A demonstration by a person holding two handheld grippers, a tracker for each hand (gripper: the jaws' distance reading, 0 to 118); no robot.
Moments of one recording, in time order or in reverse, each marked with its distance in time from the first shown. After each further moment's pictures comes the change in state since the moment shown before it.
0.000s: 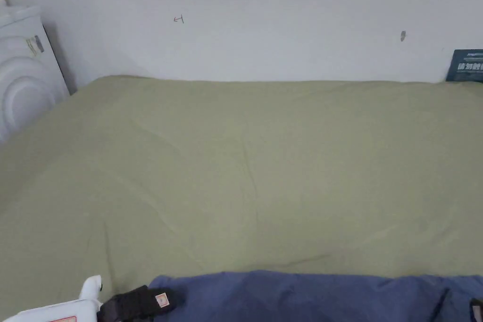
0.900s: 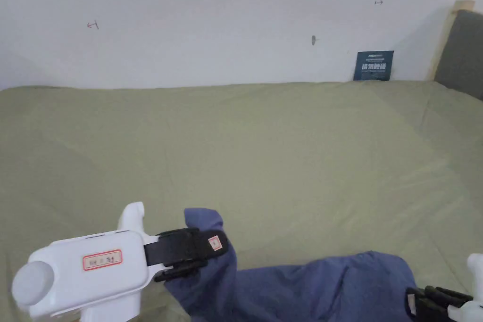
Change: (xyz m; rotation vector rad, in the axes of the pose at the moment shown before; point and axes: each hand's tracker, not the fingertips) left arm 0.221 -0.045 -0.164 -0.159 -0.122 -0.355; right arm 0.054 -0.023 0.042 0.041 -0.012 -0.156
